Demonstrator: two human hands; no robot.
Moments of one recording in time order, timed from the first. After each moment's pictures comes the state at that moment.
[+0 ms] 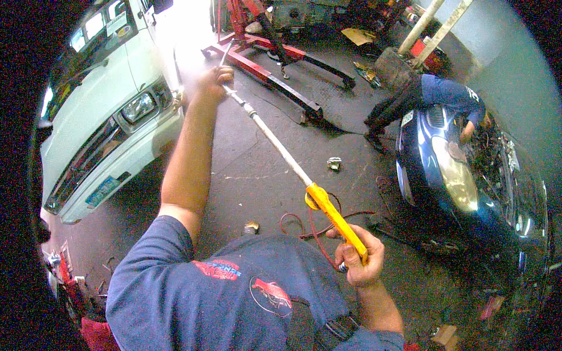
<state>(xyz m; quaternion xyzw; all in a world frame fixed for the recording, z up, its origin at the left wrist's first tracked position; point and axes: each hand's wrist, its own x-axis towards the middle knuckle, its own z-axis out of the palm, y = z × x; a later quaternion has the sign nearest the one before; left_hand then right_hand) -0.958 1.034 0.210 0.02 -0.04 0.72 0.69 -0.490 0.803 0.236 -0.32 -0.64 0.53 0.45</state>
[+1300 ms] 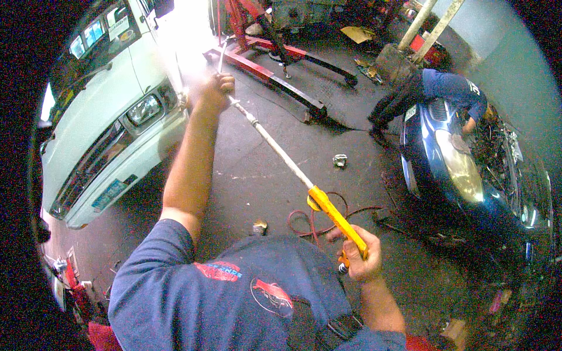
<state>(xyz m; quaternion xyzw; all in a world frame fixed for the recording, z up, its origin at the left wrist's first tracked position) -0.938 0.983 0.231 -0.01 0.08 0.75 0.65 -0.495 0.777 0.220 -0.38 -0.62 0.56 0.40</state>
